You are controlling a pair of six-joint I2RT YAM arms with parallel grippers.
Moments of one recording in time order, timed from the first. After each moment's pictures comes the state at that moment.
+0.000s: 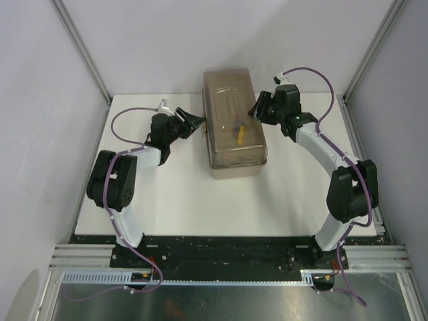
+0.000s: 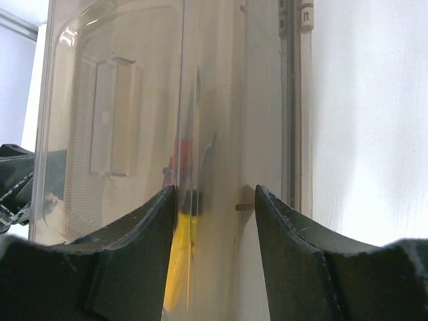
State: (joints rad) left arm -0.25 1.83 0.99 0.63 0.32 -1.00; right arm 0.34 1.72 1.45 -0.21 -0.10 0.50
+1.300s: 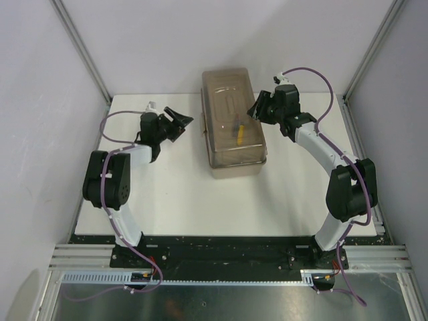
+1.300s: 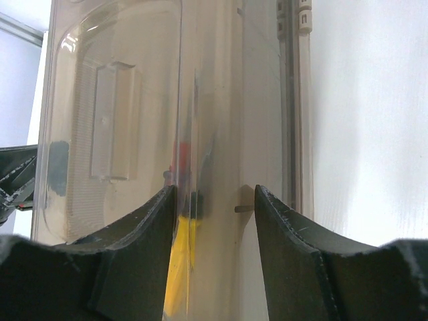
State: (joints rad) left arm -0.13 1.83 1.00 0.50 0.33 -0.99; right arm 0.35 1.73 1.45 -0.18 -0.10 0.52
